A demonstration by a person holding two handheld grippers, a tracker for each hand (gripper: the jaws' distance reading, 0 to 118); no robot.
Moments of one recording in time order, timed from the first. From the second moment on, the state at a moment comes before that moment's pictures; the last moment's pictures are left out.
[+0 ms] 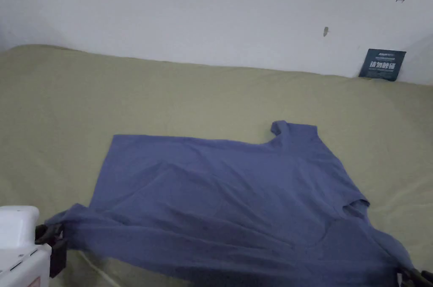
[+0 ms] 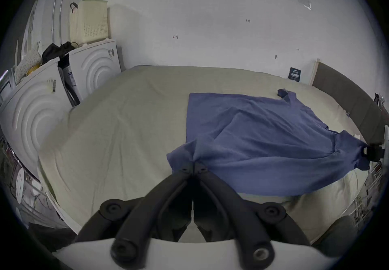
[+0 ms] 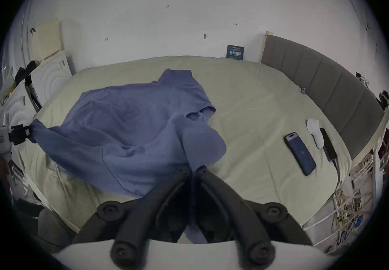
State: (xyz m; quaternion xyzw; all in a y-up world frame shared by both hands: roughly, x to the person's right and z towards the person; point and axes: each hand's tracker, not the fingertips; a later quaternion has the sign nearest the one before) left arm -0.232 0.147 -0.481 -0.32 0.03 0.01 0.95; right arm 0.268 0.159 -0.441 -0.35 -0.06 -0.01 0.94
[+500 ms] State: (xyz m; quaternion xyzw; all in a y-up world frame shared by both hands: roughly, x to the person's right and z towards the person) left arm -0.243 0.159 -0.594 -0.37 0.00 -0.02 0.93; right arm 0.314 0.189 -0.587 -0.41 0.00 -0.05 0.91
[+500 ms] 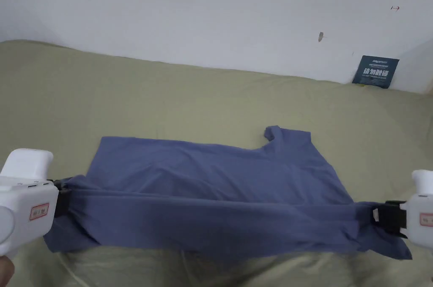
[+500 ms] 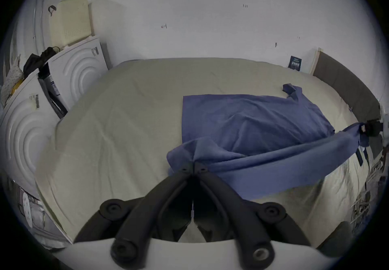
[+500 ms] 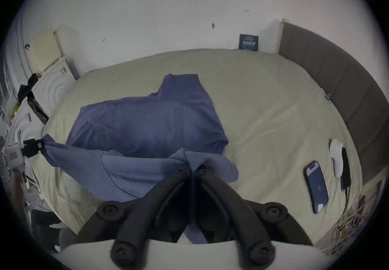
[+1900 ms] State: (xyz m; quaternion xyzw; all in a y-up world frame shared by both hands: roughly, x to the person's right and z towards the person) left arm -0.217 0.105 -0.533 -0.34 0.08 0.06 0.94; right arm 0.232 0.125 -0.441 -0.30 0.04 -0.02 0.95
